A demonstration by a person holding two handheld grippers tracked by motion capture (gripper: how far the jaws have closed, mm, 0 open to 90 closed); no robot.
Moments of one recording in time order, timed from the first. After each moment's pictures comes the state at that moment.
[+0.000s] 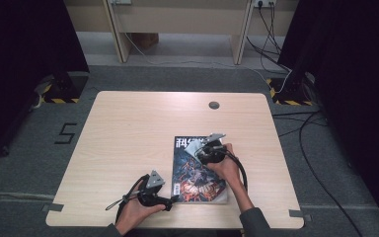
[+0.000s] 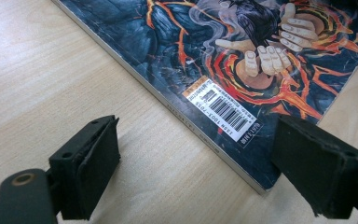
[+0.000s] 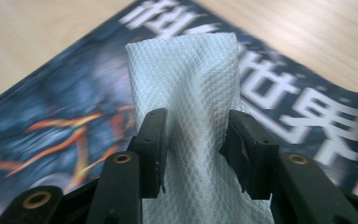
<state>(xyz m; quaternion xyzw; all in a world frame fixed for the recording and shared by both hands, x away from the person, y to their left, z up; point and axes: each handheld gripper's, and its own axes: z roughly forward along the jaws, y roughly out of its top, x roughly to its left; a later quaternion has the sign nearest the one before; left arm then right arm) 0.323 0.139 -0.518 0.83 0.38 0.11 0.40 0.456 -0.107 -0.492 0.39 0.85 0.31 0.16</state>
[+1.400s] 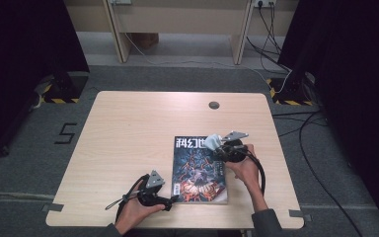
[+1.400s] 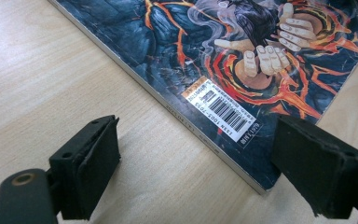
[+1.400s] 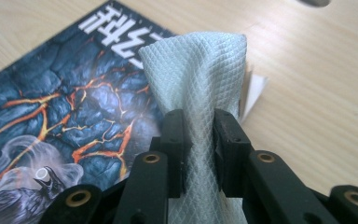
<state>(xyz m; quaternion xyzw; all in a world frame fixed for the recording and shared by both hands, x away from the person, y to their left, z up) 0.324 0.139 -0.518 0.83 0.37 0.11 0.40 0.436 -0.159 -0.459 0.40 0.83 0.32 0.20</state>
